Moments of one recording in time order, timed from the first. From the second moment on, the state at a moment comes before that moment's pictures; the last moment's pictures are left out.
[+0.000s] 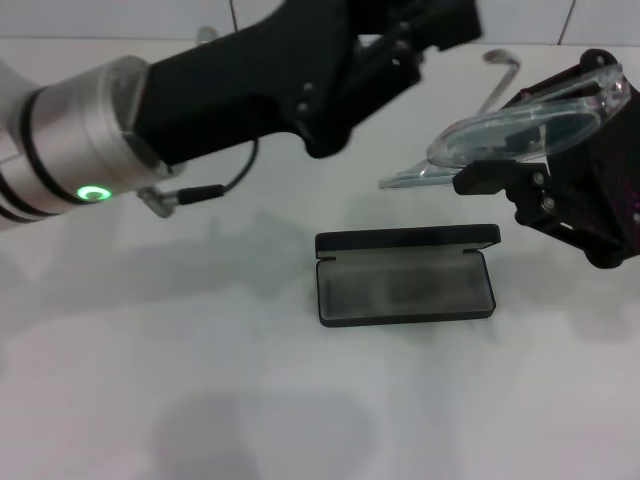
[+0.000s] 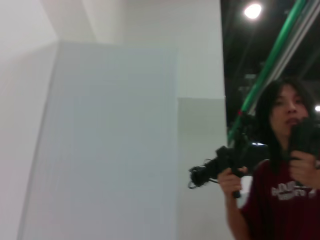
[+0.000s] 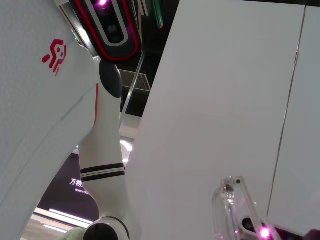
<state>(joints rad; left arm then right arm) -0.48 -2.08 1.42 0.83 0.91 1.69 -1.31 0.59 2.01 -1.12 -0.72 -1.23 -2.02 1.01</state>
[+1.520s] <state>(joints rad) -0.27 -2.00 1.05 0.89 1.17 1.81 -1.37 1.05 2.03 -1.57 -1.11 -2.28 -1.84 2.30</state>
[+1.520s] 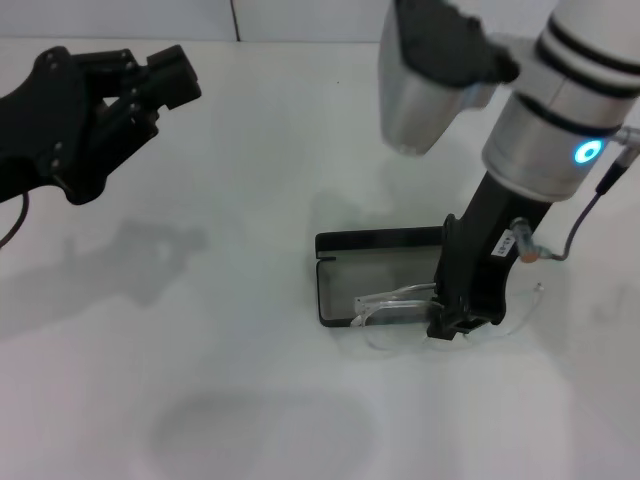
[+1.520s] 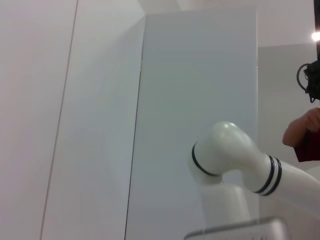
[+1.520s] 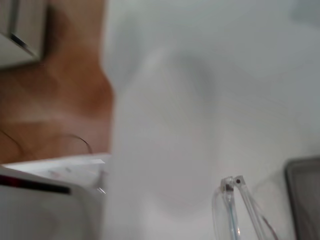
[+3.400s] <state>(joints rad) -0.26 -2.01 1.05 0.81 1.20 1.84 -1.34 1.09 2.03 -1.85 -0.96 -2.32 -1.47 2.35</state>
